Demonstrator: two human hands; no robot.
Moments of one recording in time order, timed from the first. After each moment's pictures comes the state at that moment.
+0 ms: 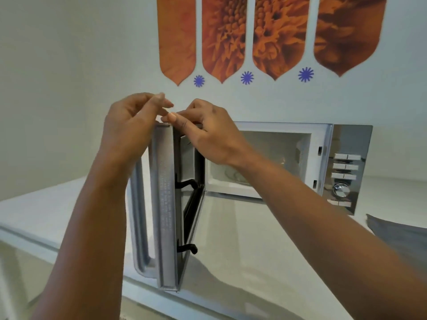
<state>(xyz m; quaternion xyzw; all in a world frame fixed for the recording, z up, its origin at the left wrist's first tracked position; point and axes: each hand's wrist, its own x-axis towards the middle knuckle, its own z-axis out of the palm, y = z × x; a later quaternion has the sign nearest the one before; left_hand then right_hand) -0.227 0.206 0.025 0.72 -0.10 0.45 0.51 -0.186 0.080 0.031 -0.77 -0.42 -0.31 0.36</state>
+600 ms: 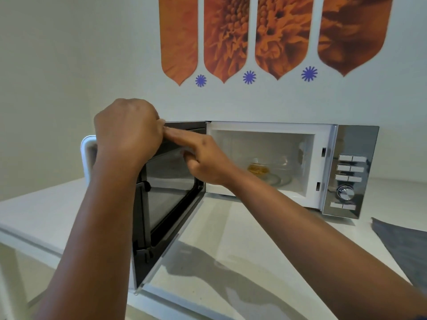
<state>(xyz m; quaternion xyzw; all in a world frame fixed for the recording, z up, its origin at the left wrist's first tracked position) -0.212 0.204 0.036 0.88 0.15 0.45 0.02 -0.132 0.093 -0.008 -0.75 -0.52 -0.25 0.32</state>
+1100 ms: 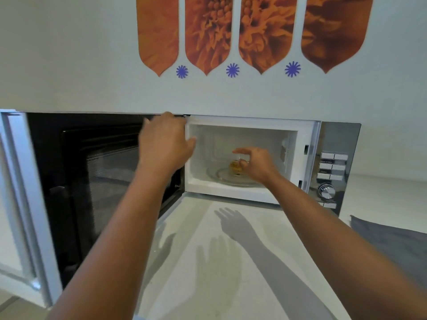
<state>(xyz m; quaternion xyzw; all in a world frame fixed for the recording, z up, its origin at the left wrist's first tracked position) -0.130 0.150 0.005 0.91 0.02 0.39 0.09 -0.031 -0.032 -0.039 -0.92 -0.17 -0.24 0.27</state>
